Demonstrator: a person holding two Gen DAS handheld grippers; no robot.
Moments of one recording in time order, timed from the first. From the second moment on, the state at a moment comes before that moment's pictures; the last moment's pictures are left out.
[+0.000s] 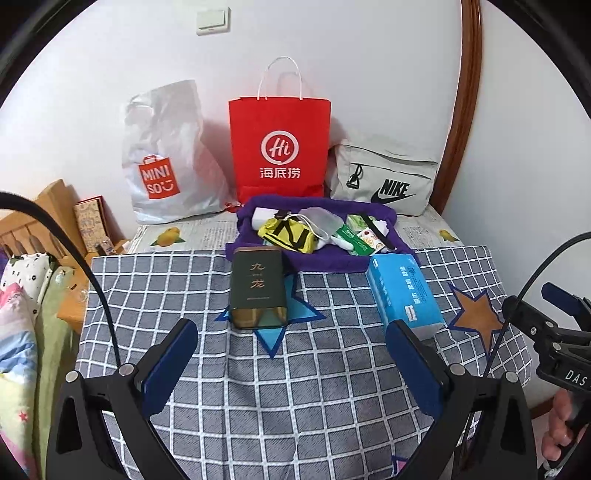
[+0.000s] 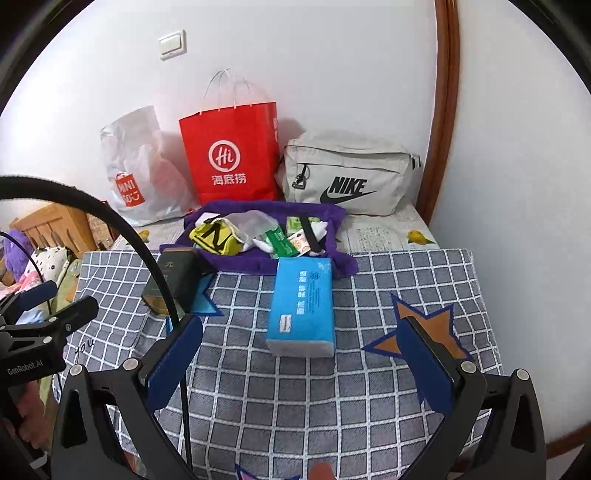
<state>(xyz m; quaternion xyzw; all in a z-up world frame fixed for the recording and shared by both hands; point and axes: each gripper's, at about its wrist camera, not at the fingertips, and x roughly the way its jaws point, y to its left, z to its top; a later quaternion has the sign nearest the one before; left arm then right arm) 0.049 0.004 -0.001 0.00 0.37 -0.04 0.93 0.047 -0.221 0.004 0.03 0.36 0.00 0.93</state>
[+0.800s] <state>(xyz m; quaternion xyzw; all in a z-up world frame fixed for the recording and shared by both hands) 0.039 -0.001 -0.001 0.02 0.37 -0.06 0.93 0.035 -0.215 0.009 0.02 0.36 -0.01 0.93</state>
